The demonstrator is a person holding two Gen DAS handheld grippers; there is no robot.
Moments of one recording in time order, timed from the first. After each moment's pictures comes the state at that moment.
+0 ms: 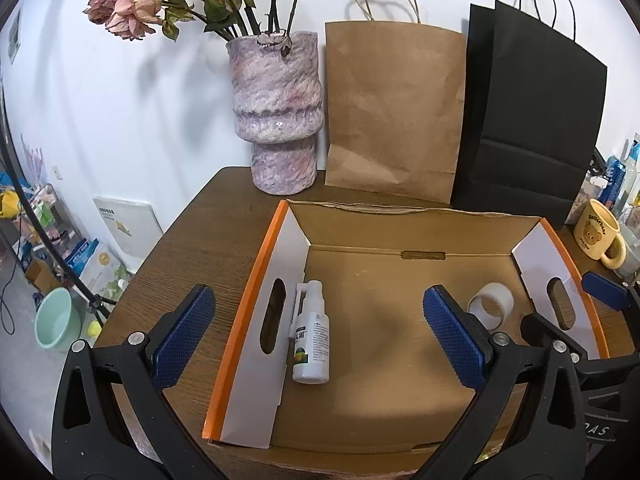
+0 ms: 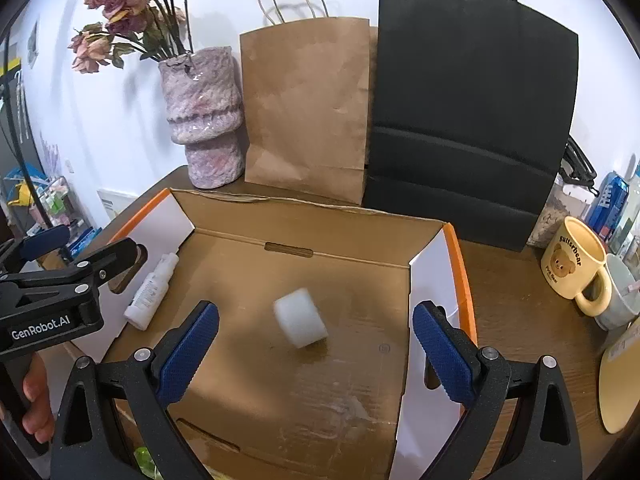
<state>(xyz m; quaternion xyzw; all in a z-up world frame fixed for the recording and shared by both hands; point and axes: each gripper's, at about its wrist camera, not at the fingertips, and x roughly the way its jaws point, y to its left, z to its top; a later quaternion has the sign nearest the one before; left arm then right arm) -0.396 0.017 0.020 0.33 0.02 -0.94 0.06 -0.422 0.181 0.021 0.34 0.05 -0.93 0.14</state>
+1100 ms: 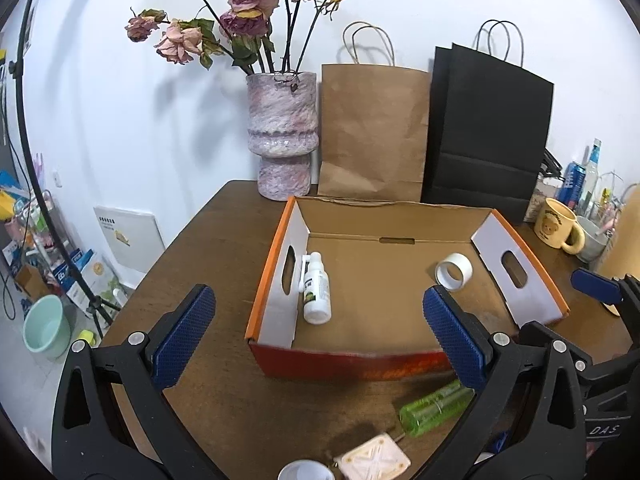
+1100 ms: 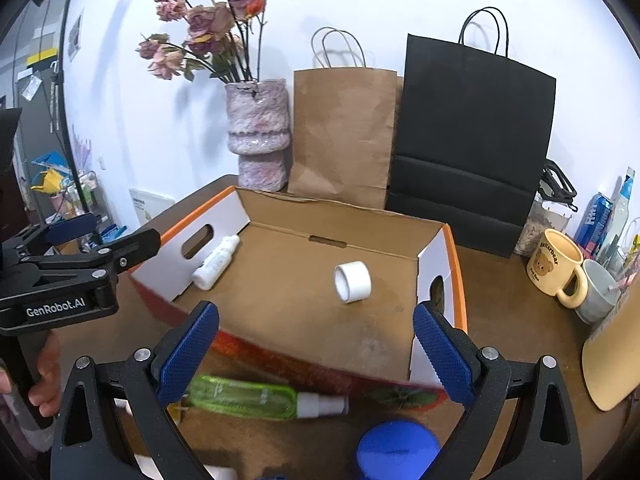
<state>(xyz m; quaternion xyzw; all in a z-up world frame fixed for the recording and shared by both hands) -0.292 0.004 0.032 0.27 0.02 -0.96 0.03 -0.310 0.180 0.039 0.28 0.07 -0.94 0.18</state>
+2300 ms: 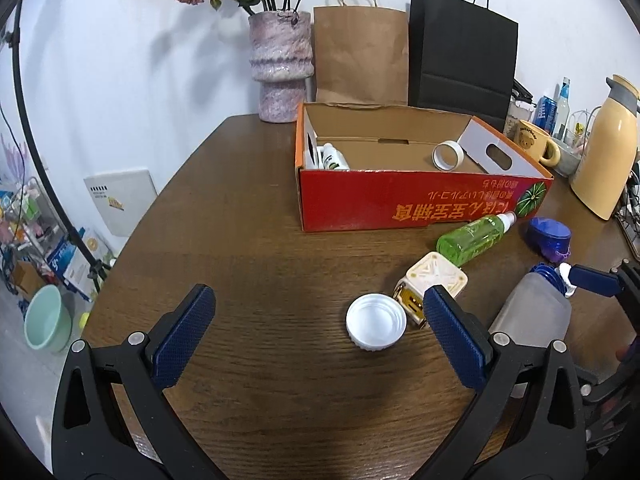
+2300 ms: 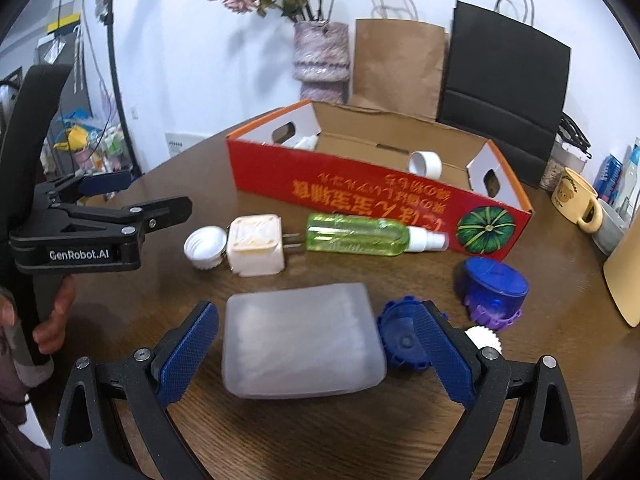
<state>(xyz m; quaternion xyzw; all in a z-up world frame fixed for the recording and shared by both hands) -0.207 -0.042 -0.032 0.34 0.00 -0.94 -0.03 -0.195 0.140 -0.027 0.35 0.10 -0.91 0.21</state>
